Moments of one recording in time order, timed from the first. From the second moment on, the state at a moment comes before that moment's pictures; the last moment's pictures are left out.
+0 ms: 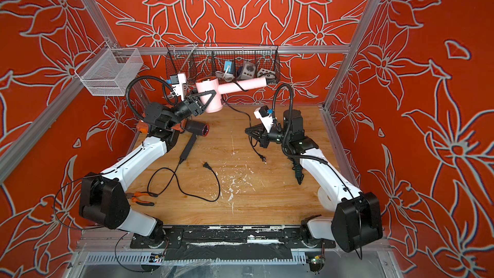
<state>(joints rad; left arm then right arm) -0.23 1.51 1.21 0.88 0.75 -0.89 0.38 1.30 1.04 -0.07 -0.88 -0.08</state>
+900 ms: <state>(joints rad) -0.09 1.56 1.24 0.61 0.81 -0.72 0.75 1.20 1.39 -0.76 -0.44 -0.50</state>
